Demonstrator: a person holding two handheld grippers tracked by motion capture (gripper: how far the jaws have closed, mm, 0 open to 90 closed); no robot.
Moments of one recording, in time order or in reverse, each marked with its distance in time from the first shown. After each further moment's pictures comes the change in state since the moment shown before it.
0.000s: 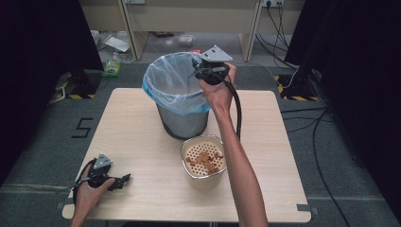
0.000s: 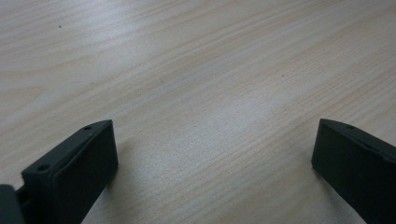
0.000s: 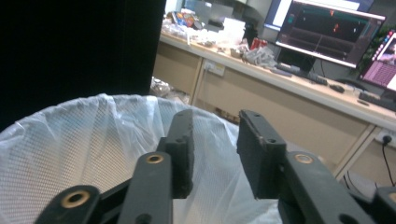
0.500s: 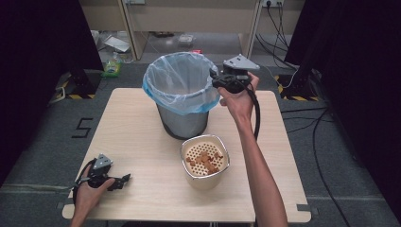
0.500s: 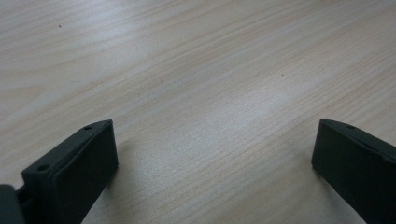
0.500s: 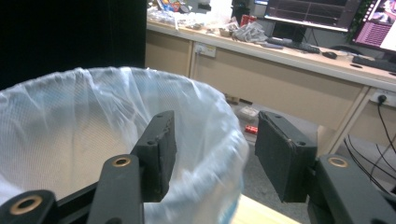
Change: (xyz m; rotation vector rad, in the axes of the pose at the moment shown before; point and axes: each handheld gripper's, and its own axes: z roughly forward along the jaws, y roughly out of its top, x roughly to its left) left arm 0.000 0.000 0.000 -0.002 0.000 -0.001; right arm -0.036 -0.030 -0.041 0.061 -0.012 0.112
